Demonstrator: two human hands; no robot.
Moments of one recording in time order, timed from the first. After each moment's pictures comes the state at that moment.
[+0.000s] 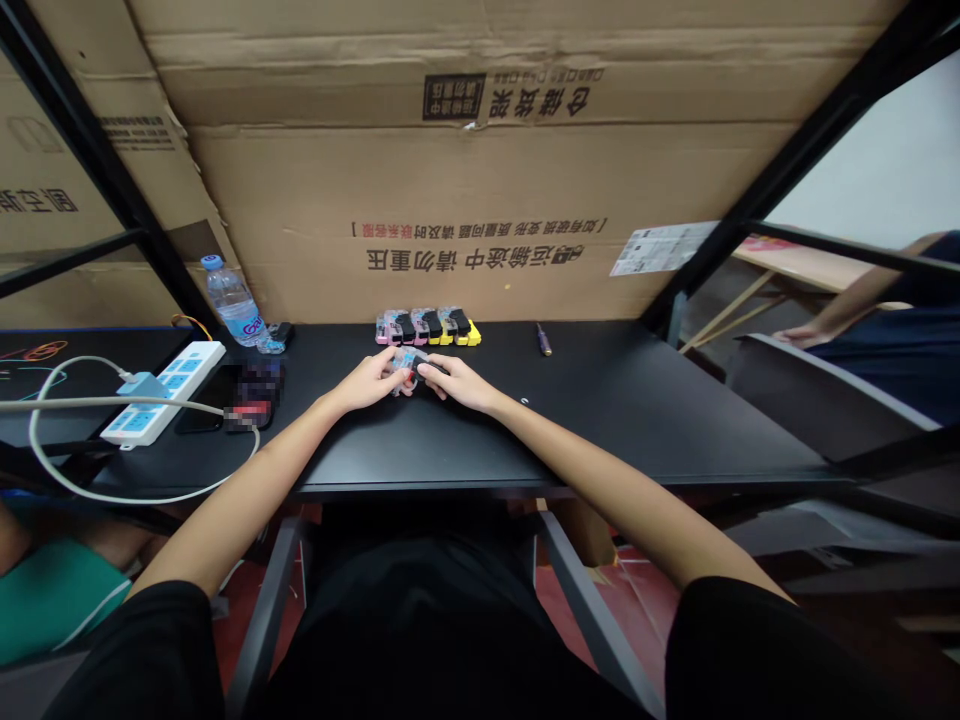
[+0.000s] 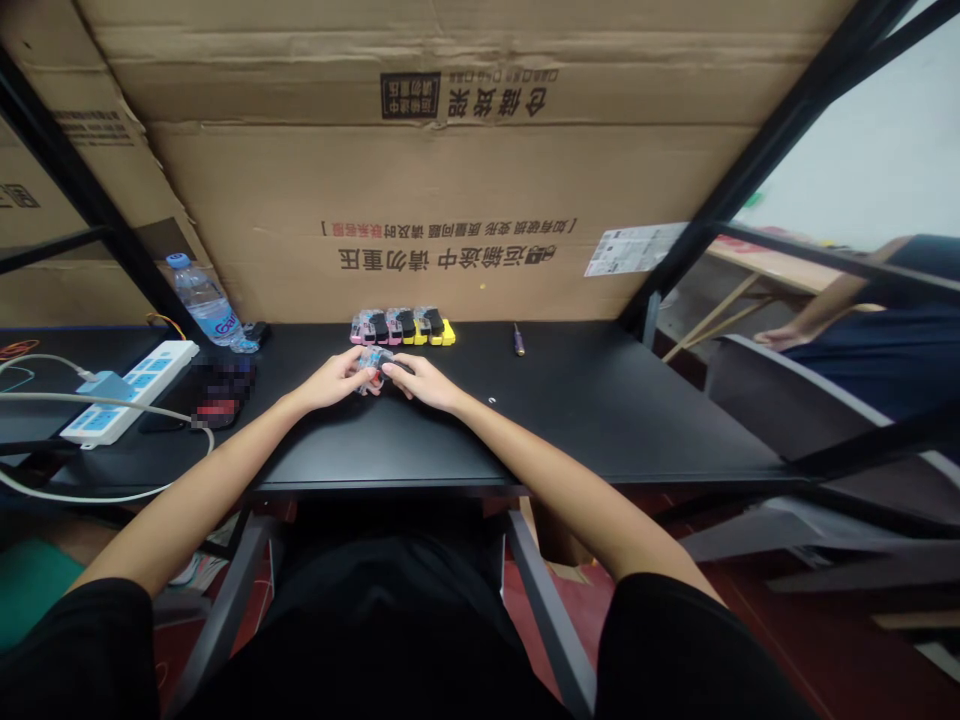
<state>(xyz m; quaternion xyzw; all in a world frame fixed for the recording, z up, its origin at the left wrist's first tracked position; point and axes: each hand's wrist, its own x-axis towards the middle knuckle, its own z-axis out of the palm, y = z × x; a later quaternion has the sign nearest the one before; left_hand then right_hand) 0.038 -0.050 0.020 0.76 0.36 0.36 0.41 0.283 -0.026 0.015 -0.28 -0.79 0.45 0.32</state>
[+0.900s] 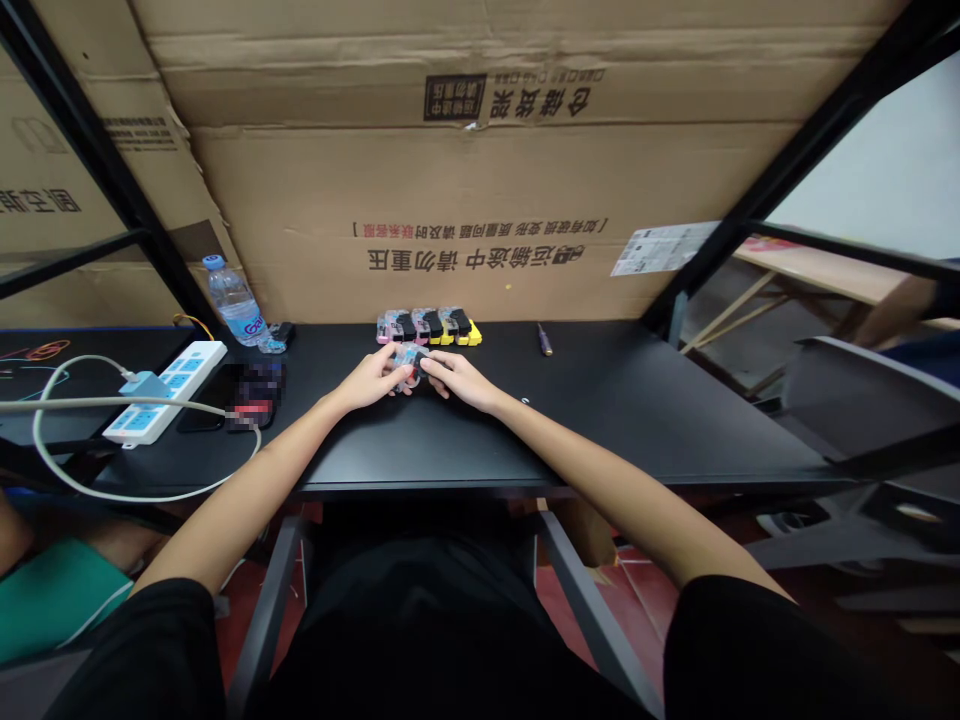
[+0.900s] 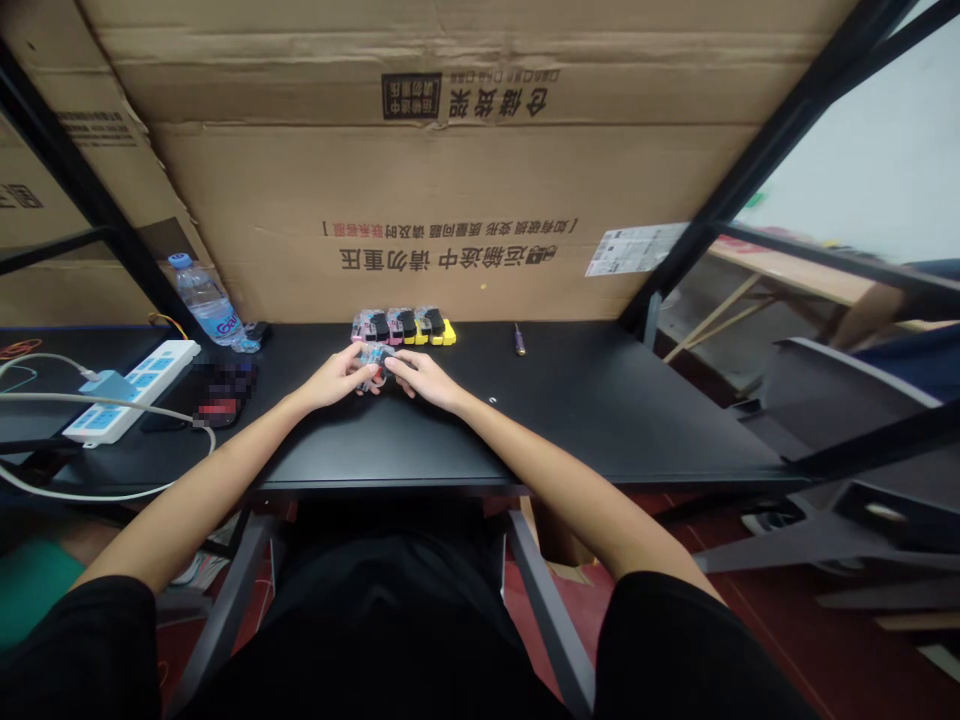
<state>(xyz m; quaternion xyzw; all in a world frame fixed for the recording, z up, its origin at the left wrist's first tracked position) 0.041 -0.054 0.027 0.74 0.39 0.36 0.42 0.281 -0.032 0.023 -0.29 -0.74 0.50 0.34</state>
